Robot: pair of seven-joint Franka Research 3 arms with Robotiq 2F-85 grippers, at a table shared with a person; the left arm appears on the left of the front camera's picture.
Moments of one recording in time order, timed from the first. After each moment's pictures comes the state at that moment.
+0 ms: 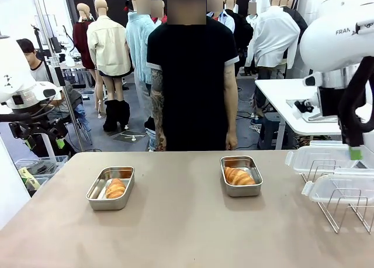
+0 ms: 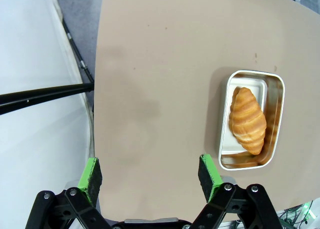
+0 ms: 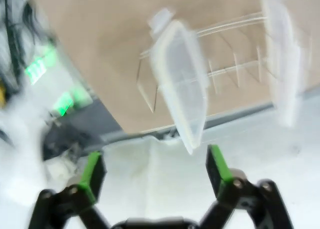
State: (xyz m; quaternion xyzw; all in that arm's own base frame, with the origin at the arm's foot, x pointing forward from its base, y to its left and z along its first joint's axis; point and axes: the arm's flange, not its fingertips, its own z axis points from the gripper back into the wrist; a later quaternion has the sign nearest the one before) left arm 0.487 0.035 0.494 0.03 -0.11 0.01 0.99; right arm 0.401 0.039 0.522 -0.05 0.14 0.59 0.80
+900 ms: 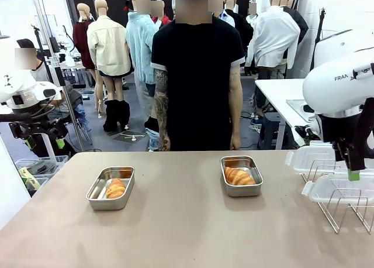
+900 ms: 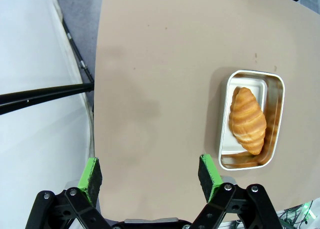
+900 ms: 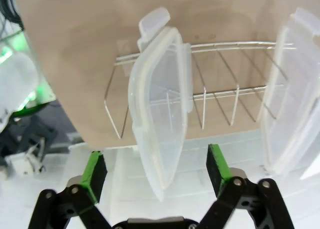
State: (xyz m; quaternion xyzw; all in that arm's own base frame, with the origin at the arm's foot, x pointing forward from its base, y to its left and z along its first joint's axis) left arm 0.487 0.035 0.494 0.03 -0.11 0.01 0.99; right arm 0.409 0.028 0.453 -0.08 0.10 0.63 0.77
